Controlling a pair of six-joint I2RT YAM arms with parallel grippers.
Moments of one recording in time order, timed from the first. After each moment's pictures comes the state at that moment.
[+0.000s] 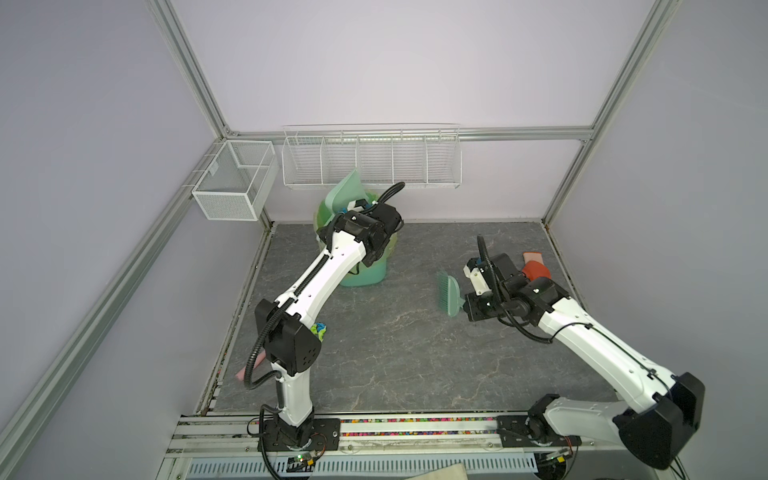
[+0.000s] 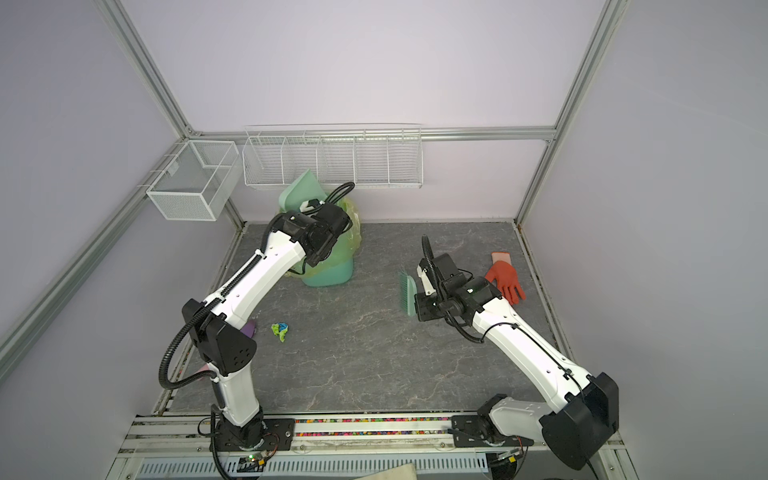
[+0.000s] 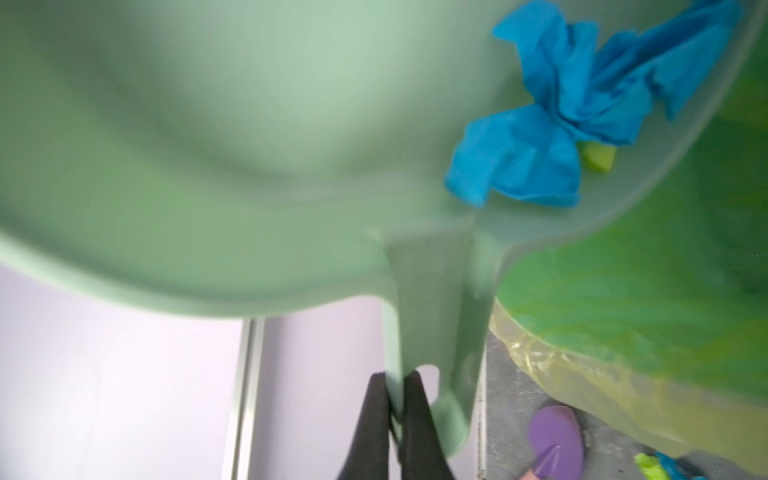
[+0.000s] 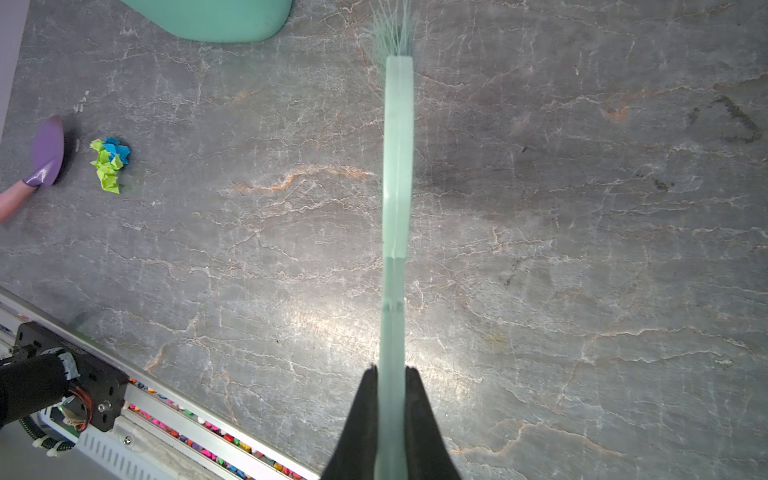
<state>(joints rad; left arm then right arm) -0.64 1.88 1.97 -1.38 -1.28 0.01 0.58 1.25 1.15 -0.93 -0.06 0.34</state>
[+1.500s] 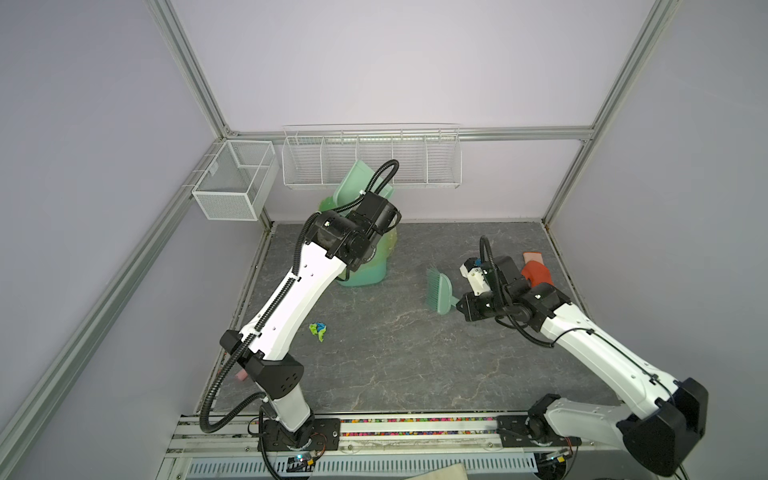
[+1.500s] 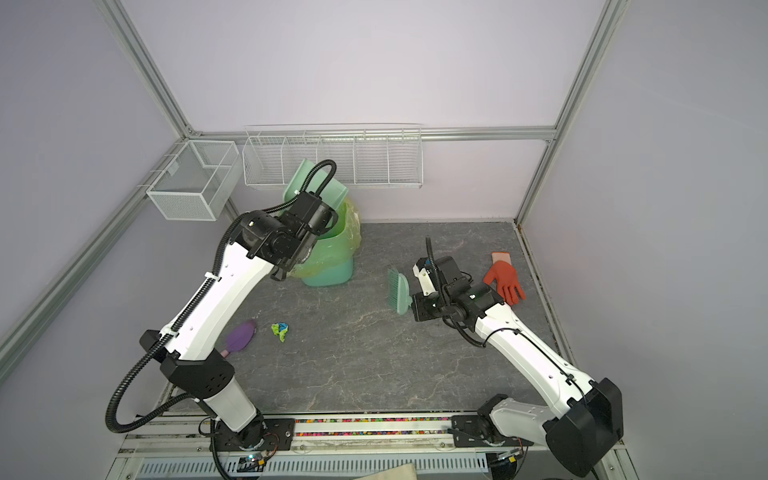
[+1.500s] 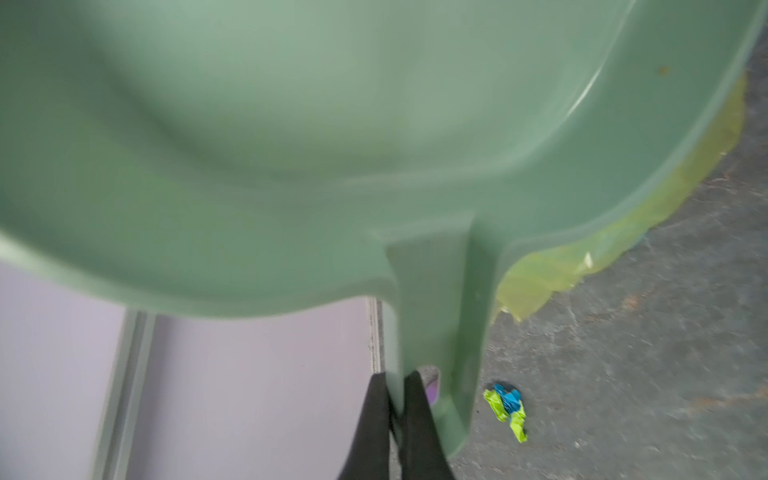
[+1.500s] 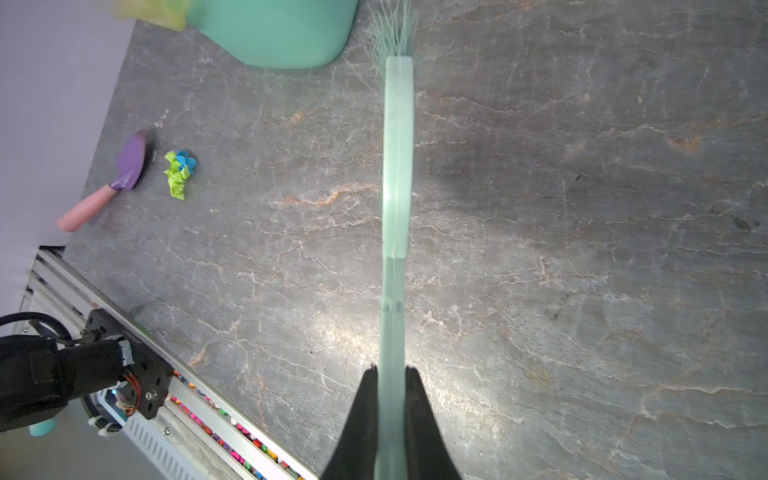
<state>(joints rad) -0.72 1.71 2.13 -1.47 -0.83 -0.05 0.57 1.21 1.08 -0.79 -0.18 0.34</state>
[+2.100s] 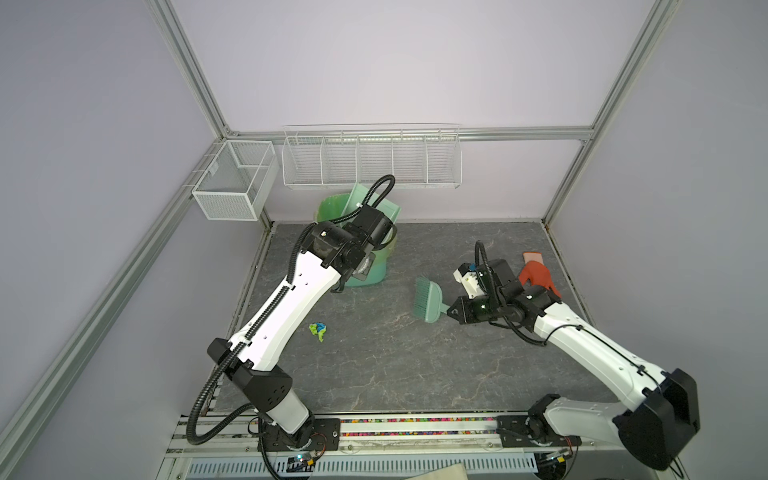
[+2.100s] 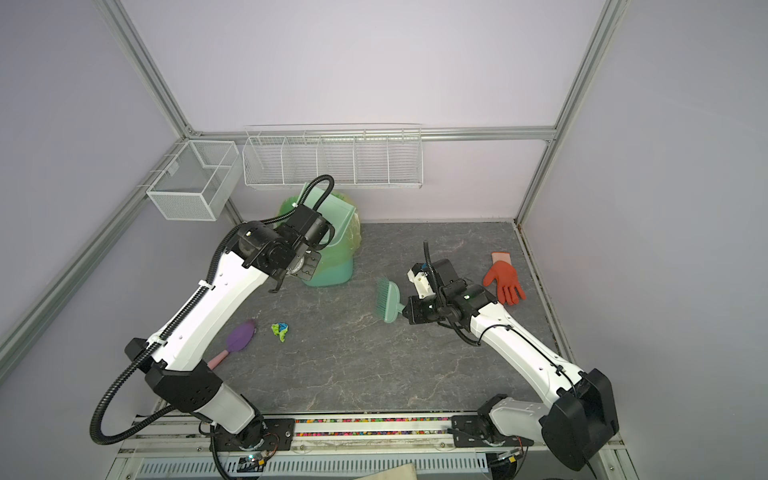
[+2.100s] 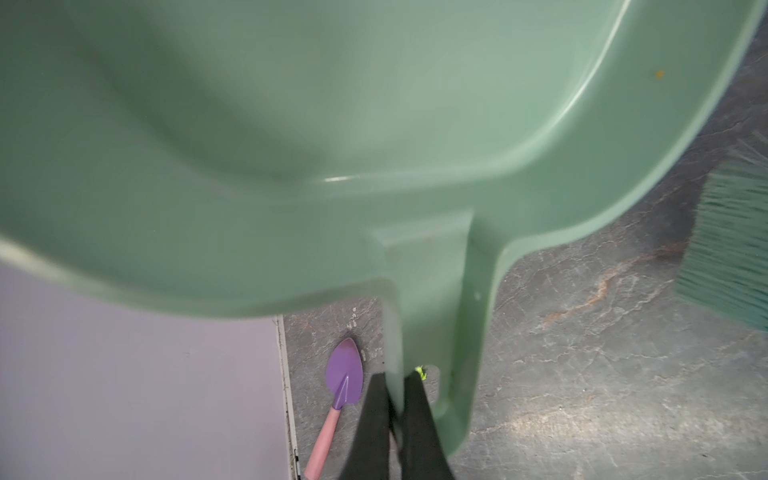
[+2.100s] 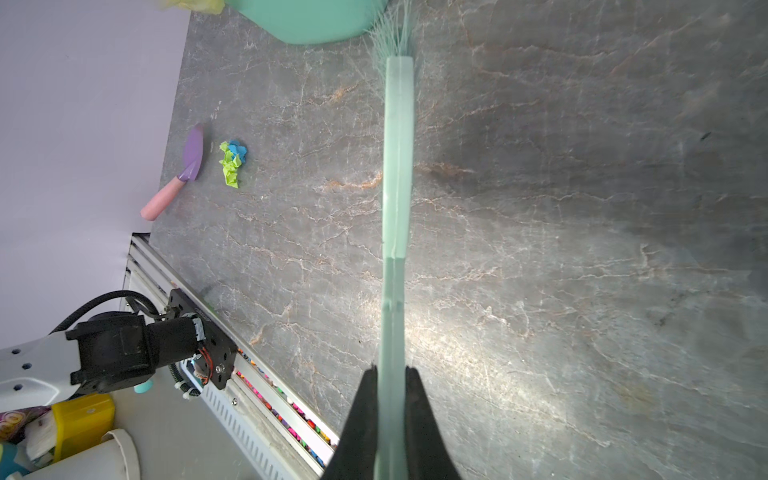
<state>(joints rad) -0.72 1.60 1.95 -1.45 -0.55 -0.19 0.56 1.25 1.01 -0.71 -0.36 0.43</state>
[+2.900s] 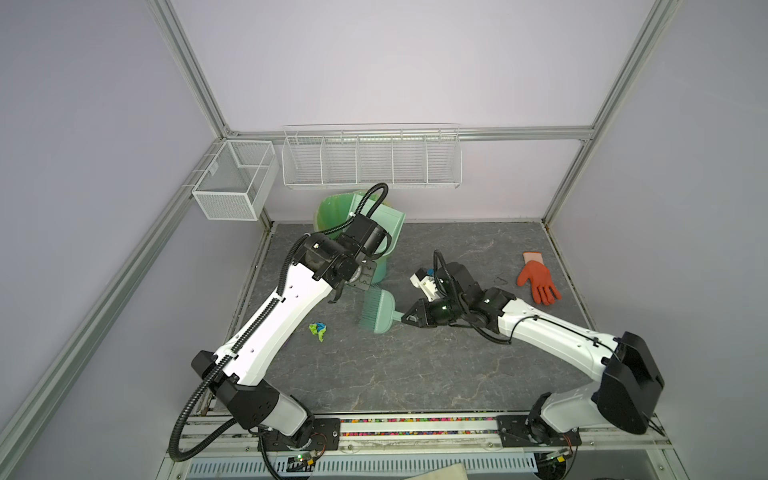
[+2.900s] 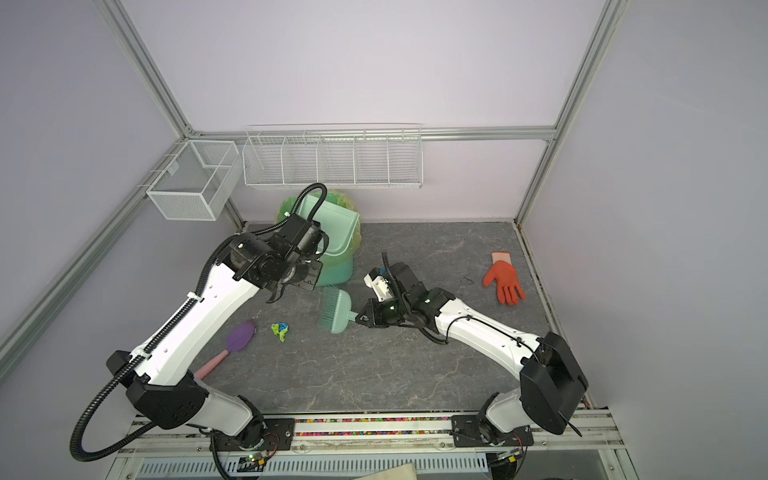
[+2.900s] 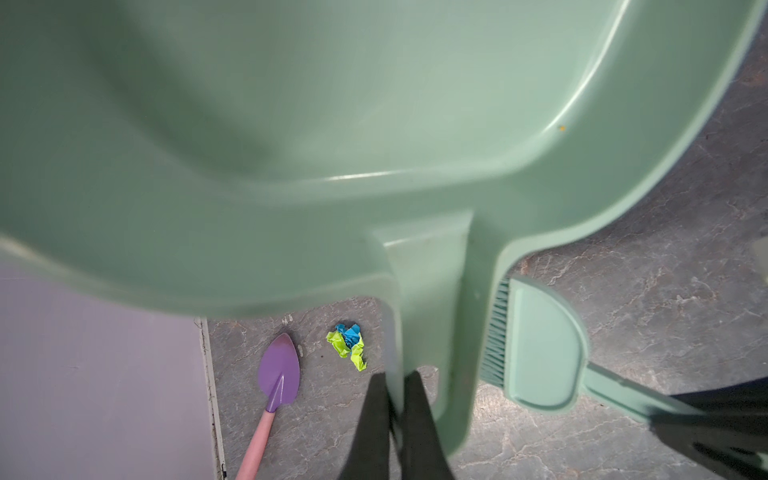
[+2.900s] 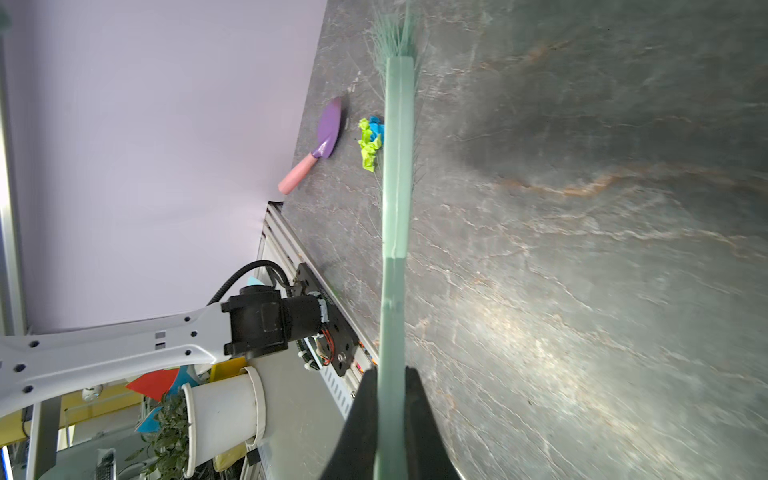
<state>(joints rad) -0.72 1.51 1.79 -1.36 -0.39 -0.24 0.82 1.48 1.10 -0.36 -0.53 0.71</state>
